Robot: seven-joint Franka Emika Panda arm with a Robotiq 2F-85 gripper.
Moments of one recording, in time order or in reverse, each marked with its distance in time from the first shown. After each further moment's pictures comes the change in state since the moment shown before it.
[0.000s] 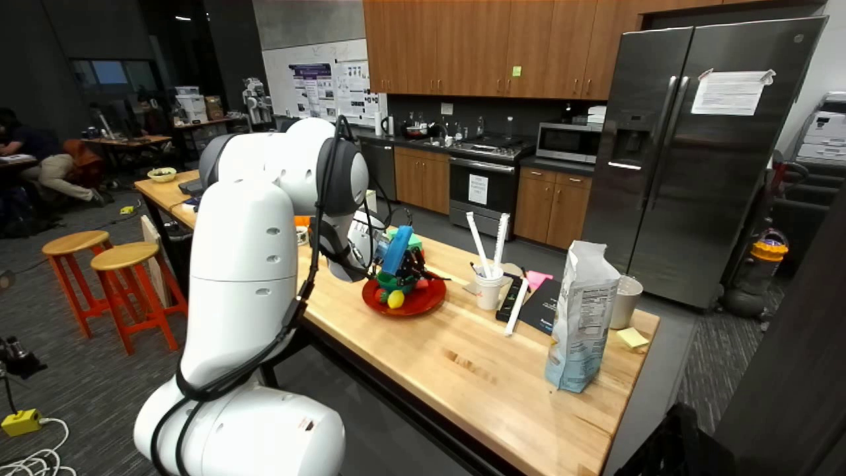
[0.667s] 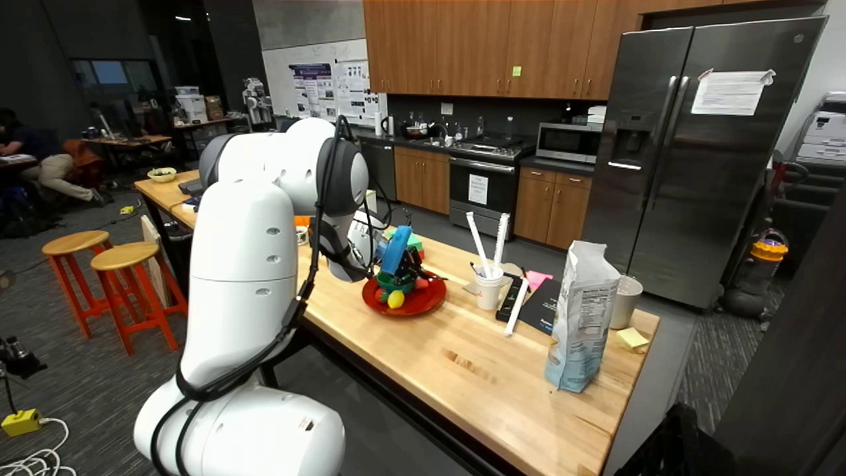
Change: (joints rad) arm -0.001 0.000 0.001 -0.001 0.000 0.047 -0.013
